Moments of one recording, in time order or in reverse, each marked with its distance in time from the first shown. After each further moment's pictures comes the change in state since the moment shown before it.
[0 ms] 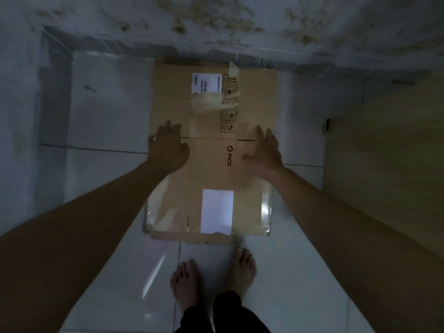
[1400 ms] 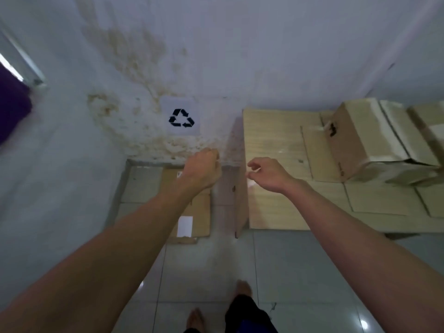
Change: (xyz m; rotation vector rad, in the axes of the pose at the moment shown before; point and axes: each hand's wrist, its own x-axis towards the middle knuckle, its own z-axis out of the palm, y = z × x) left_hand -0.673 0.353 -0.376 -0.018 0.406 0.456; right_hand -0.697 0.081 -0.444 0.033 0.314 -0.411
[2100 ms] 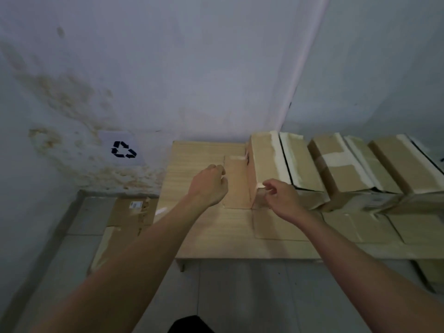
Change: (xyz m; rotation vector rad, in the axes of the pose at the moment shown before) left_hand 0.066 0.362 0.084 -0.081 0.077 0.020; right_hand -0.106 0.300 -0.226 0.074 0.278 0.030
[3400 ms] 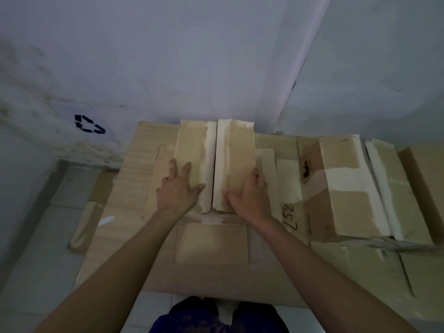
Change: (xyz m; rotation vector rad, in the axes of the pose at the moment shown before) left_hand 0.159 -0.003 0.135 0.087 -0.057 -0.459; right_hand 0.178 0.081 0.023 -0.011 -0.184 0.179
